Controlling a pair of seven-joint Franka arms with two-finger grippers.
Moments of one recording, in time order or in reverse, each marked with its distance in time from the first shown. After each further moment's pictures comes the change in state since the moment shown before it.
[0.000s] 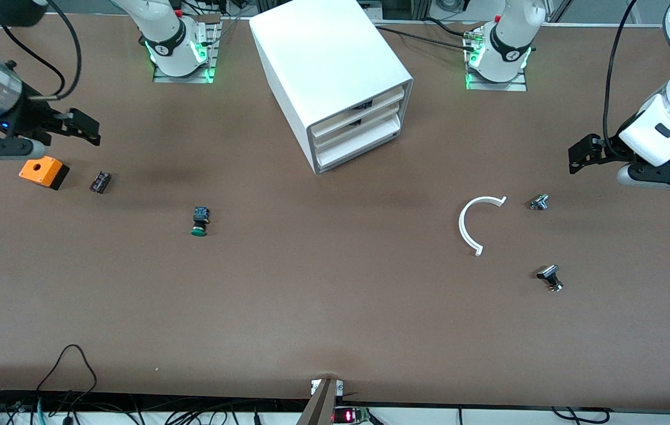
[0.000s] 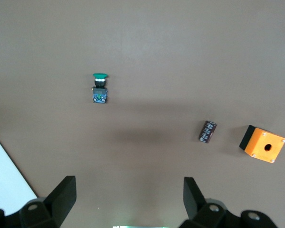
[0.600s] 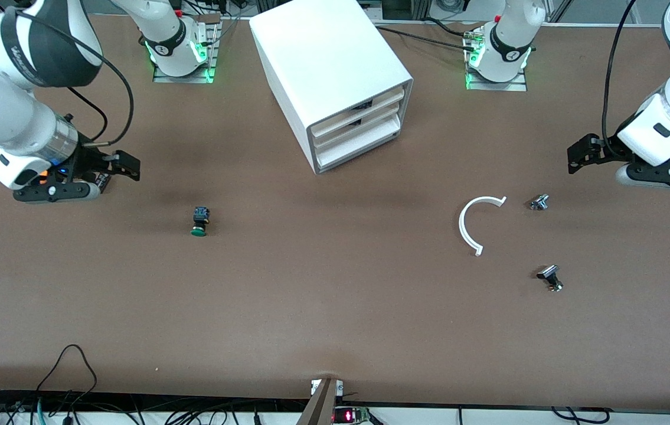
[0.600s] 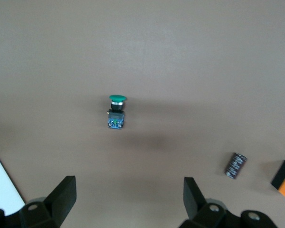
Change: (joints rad) left arm -0.002 0.001 -0.012 0.002 0.000 -0.016 0.002; right arm 0.046 0.117 0.001 -0.062 0.036 0.230 0.018
